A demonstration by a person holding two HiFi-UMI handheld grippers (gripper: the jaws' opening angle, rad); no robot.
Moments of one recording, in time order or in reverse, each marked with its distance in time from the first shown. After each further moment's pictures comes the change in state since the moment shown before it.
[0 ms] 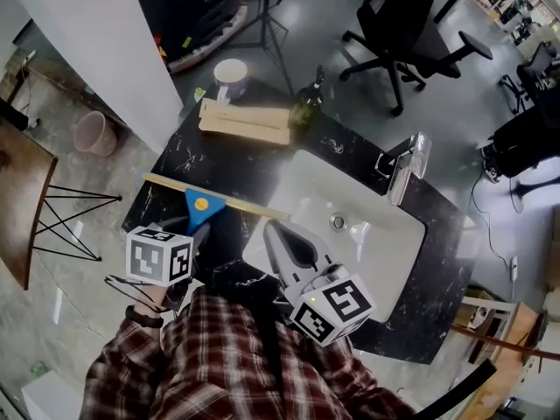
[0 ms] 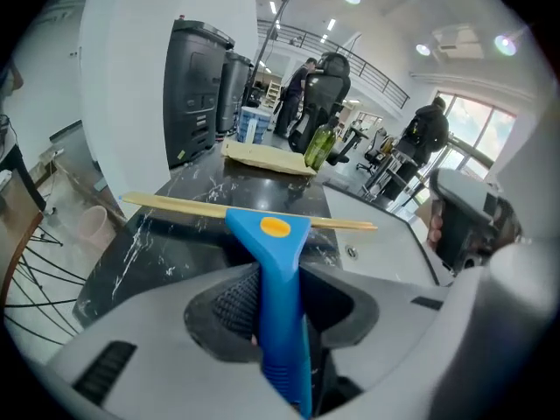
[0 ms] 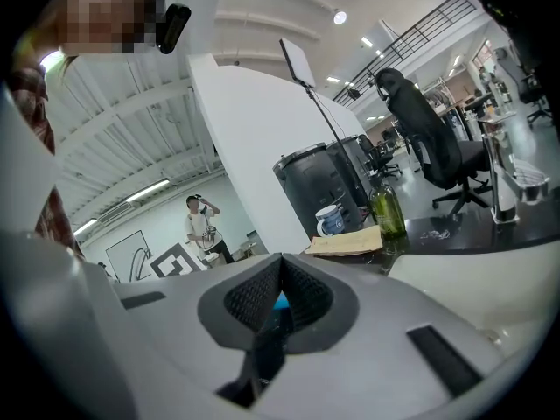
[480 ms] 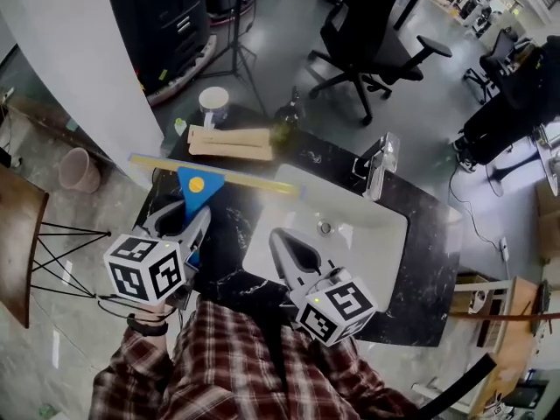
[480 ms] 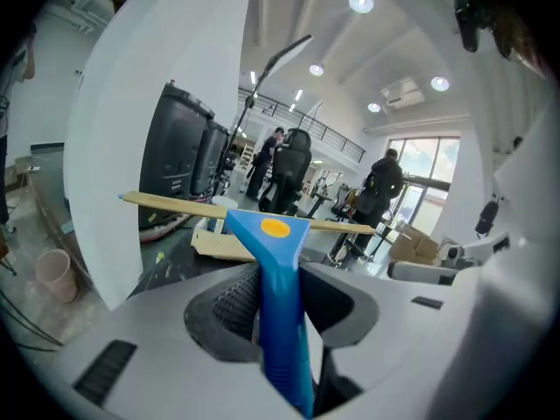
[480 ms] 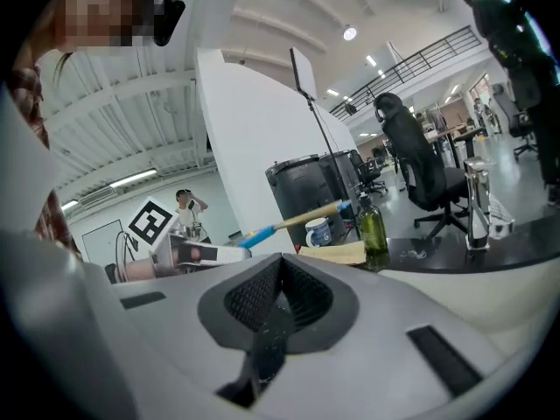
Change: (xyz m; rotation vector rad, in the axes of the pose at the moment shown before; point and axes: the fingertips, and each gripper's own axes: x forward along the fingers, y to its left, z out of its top) left arm -0.073 -0.039 0.102 0.082 -0.436 -0.193; right arm -0.020 0.012 0.014 -0.085 -0.039 -0.126
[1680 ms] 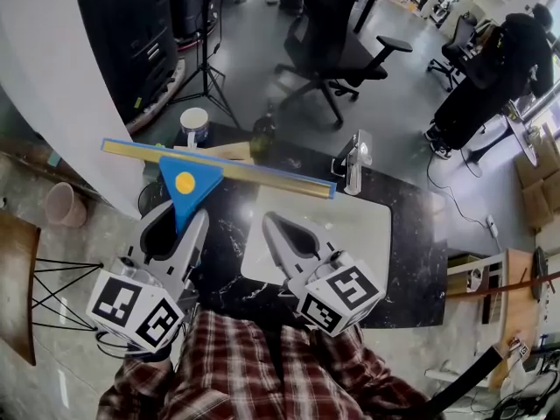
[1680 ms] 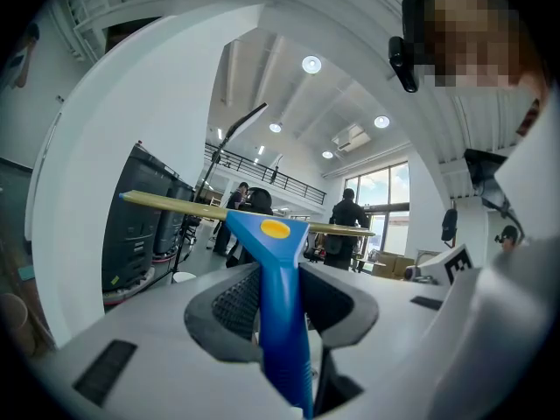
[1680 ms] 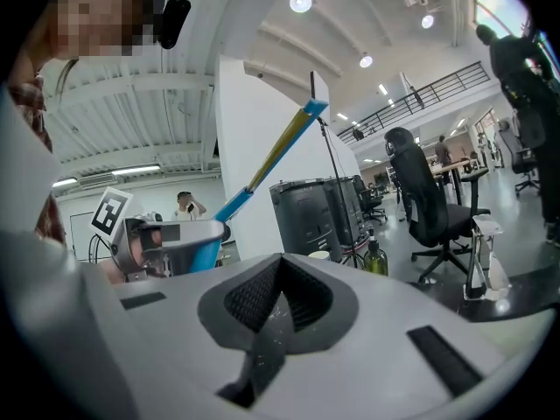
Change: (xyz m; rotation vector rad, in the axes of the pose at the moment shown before) left arm -0.071 -0.067 0.090 0.154 -0.372 -0.195; right arm -0.001 0.029 0.060 -0.128 -0.111 -0.037
